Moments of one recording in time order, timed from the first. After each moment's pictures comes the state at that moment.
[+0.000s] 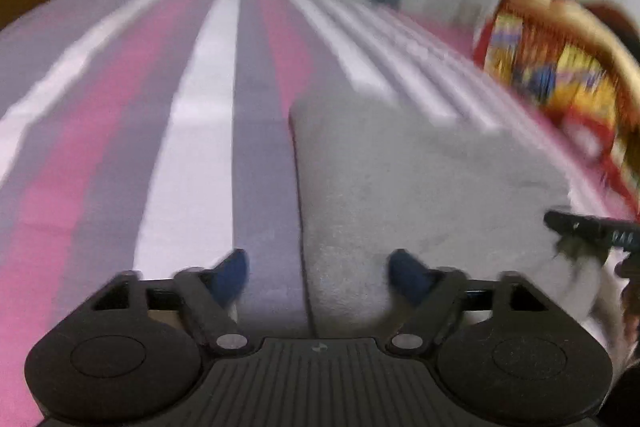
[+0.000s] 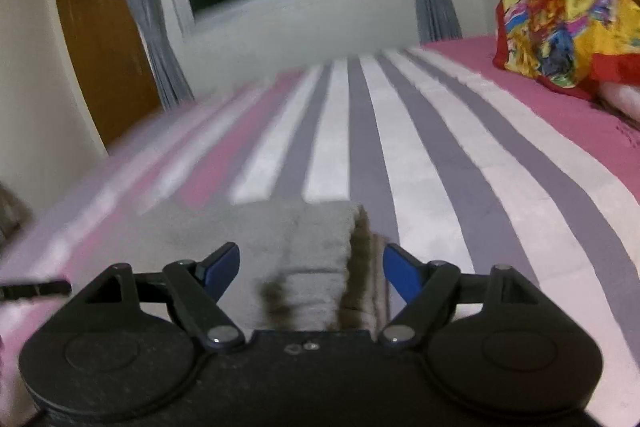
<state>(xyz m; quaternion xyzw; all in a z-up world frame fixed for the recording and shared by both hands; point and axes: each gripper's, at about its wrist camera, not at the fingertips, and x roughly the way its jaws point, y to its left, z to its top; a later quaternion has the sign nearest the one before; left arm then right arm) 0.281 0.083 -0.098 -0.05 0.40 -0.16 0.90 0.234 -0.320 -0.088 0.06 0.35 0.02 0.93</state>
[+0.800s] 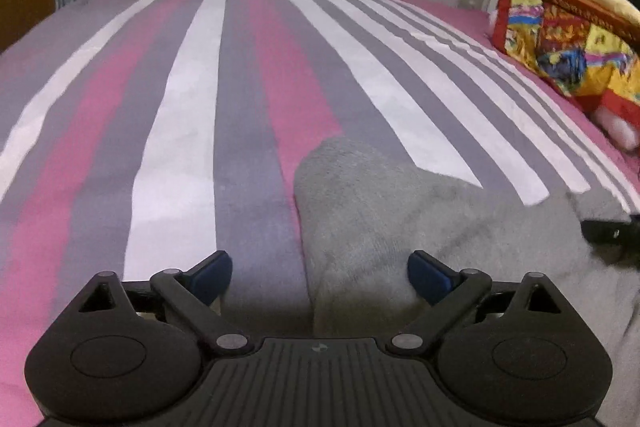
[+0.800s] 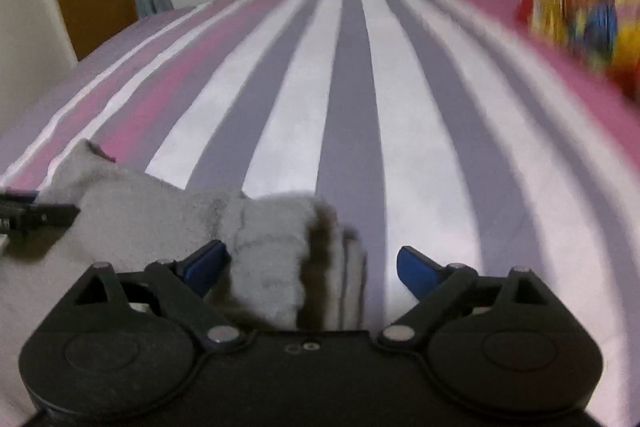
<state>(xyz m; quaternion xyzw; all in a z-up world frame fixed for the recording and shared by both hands) 0.371 0.045 -0.103 0.01 0.39 -0.16 0.91 0.313 -0.336 -0.101 0.09 0.41 0.04 0.91</state>
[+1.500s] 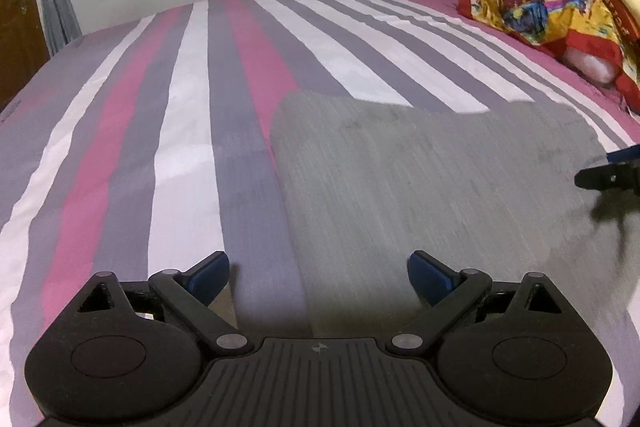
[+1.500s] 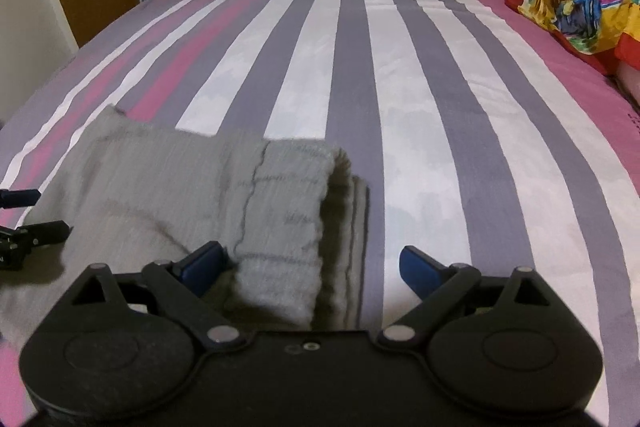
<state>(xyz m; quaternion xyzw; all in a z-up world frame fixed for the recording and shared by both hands) 0.282 0.047 -0.076 0.09 0.38 -0.16 0.91 0.262 -0.316 -0.082 0.04 0.43 0.03 0.90</state>
